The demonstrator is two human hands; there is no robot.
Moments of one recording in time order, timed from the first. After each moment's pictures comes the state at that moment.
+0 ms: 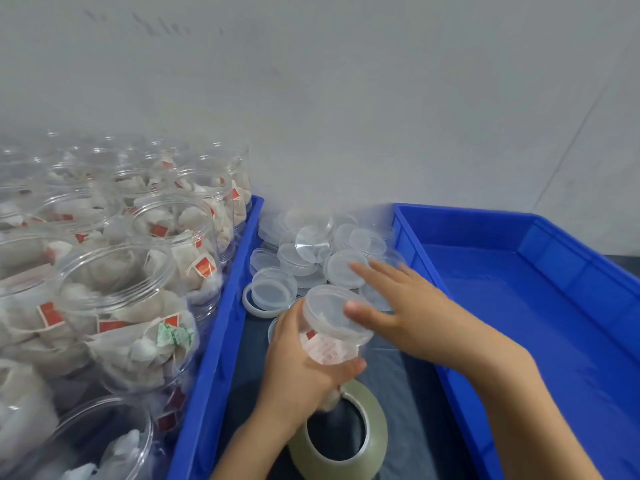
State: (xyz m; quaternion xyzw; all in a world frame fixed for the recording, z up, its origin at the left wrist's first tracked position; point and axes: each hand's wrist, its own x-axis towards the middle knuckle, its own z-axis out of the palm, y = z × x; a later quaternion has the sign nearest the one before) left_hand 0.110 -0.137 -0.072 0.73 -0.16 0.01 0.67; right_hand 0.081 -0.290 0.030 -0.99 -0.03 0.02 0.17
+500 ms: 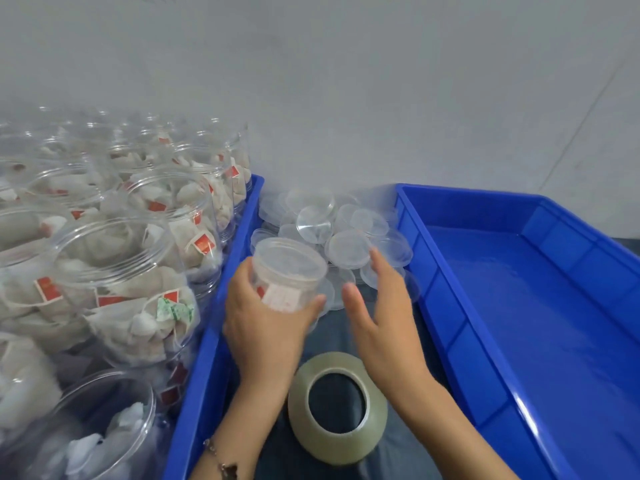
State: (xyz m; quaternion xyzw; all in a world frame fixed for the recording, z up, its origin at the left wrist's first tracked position) left_hand 0.121 -0.126 -0.066 0.82 0.03 0.23 0.52; right_hand 0.074 -0.248 -0.042 -0.86 0.02 -0.25 0.44
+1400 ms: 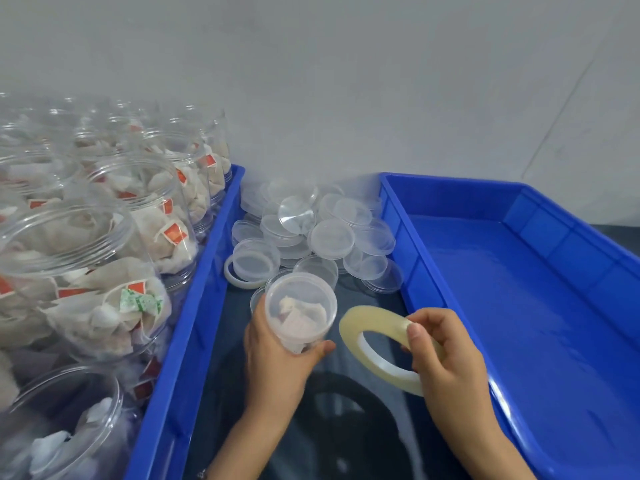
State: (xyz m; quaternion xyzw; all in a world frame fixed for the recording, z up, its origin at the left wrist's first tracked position) left_hand 0.095 -0.147 -0.112 0.81 -0.03 0.10 0.58; right_hand 0.006 -0.302 -0.058 -0.83 0.12 -0.28 0.47
